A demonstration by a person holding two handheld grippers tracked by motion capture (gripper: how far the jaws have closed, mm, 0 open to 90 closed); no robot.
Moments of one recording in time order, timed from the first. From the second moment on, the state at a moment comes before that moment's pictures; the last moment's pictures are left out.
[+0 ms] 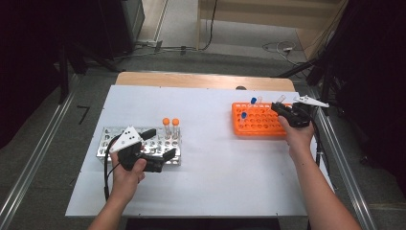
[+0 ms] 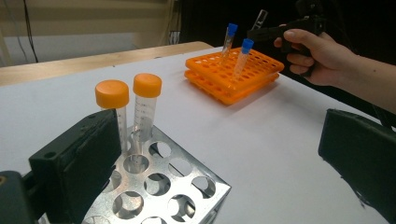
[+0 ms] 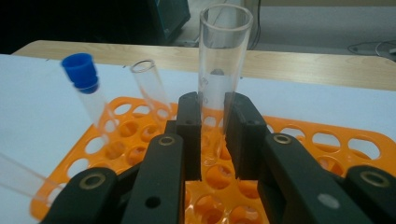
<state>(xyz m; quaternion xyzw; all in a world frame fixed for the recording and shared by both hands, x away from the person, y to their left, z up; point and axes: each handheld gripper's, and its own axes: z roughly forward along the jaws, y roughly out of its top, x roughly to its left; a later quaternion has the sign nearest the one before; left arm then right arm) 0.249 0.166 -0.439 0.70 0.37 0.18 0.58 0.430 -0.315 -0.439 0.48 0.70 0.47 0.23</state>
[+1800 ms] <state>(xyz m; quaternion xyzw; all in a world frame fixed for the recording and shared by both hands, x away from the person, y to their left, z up) 0.242 0.119 -0.432 0.73 0.32 0.15 0.59 0.297 -0.208 -0.439 0.29 0.81 0.50 0.13</state>
